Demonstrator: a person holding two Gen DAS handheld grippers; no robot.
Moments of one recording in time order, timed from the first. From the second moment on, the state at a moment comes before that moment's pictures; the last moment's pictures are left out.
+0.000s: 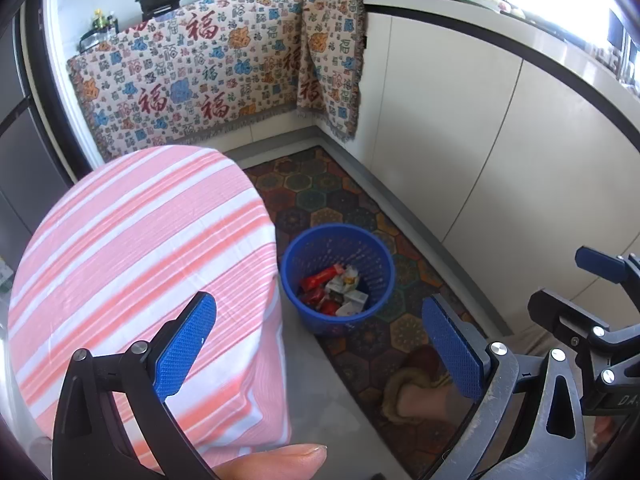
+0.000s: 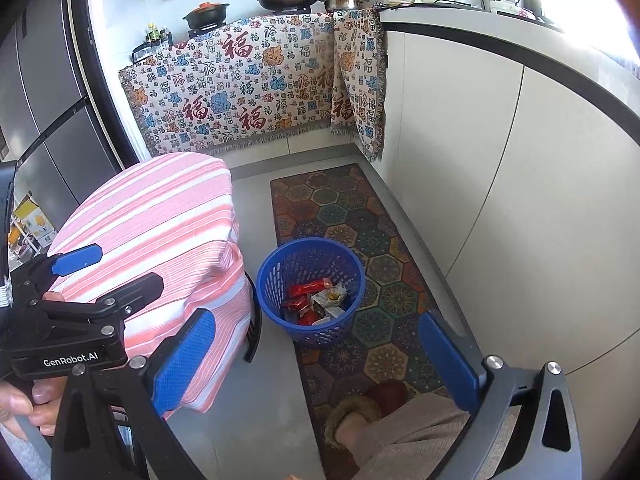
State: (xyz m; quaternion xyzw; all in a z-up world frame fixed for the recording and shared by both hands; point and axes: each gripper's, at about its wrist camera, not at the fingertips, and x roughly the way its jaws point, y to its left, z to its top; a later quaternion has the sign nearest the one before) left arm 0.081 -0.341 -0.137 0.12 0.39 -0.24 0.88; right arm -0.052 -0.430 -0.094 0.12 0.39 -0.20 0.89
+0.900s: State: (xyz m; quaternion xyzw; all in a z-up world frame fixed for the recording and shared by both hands) left arm 0.084 -0.341 -0.139 0.12 0.40 -0.24 0.88; right arm -0.050 -0.434 -0.096 0.13 0.40 -0.20 0.89
